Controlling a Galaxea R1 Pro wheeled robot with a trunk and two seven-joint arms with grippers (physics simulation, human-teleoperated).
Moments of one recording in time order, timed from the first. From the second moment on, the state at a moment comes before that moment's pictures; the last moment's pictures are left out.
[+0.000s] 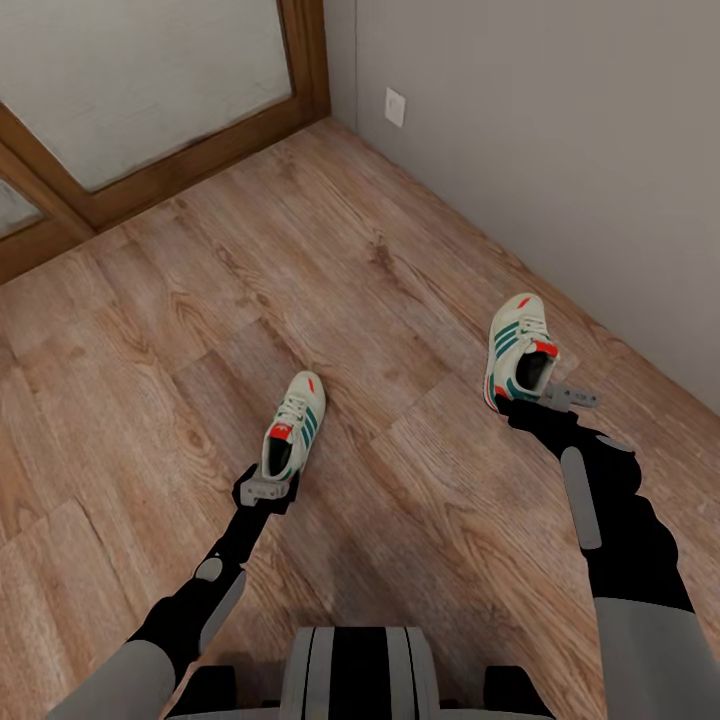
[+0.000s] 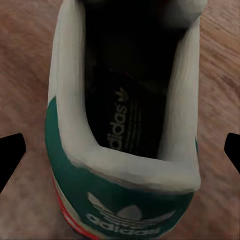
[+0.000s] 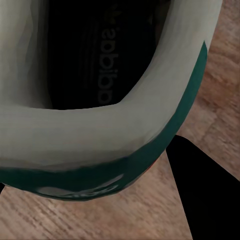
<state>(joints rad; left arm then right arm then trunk) -0.60 0.04 -0.26 -0.64 0.21 -0.51 -0.07 -0.67 -0.07 -0.18 -1.45 -0.19 0.67 -0.01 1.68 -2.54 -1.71</state>
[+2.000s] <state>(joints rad) -0.60 0.06 -0.26 -0.64 0.21 -0.51 -0.07 -0.67 -0.07 -0.18 -1.45 -0.19 0.67 -0.01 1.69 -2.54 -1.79</state>
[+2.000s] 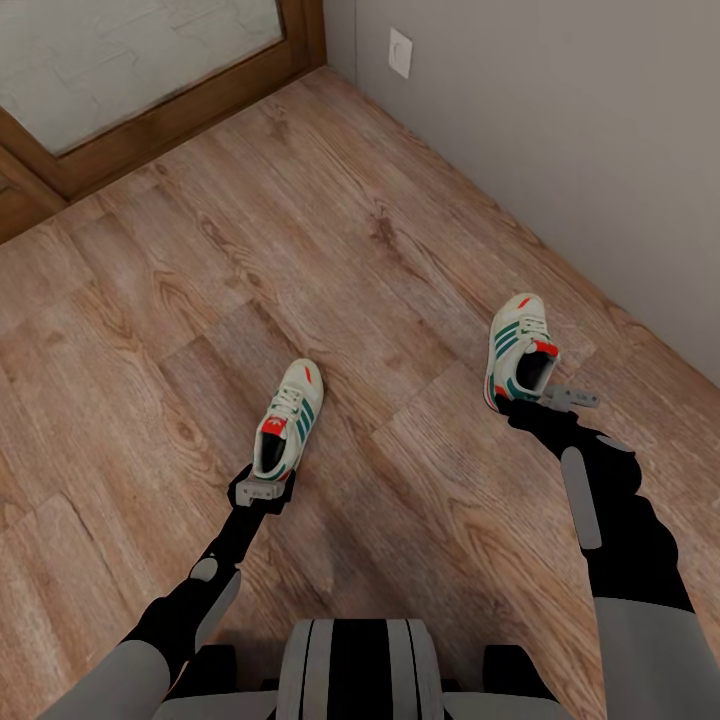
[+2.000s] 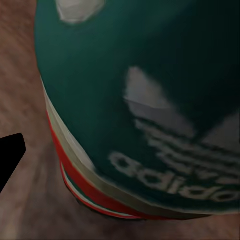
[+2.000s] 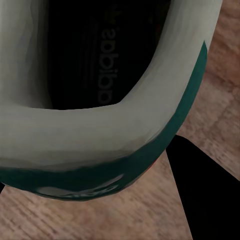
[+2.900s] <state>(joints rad) -0.60 0.05 -0.26 -0.64 0.22 -0.51 -0.05 -0.67 -0.07 -0.18 -1.45 -0.19 0.67 -0.01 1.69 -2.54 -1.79</state>
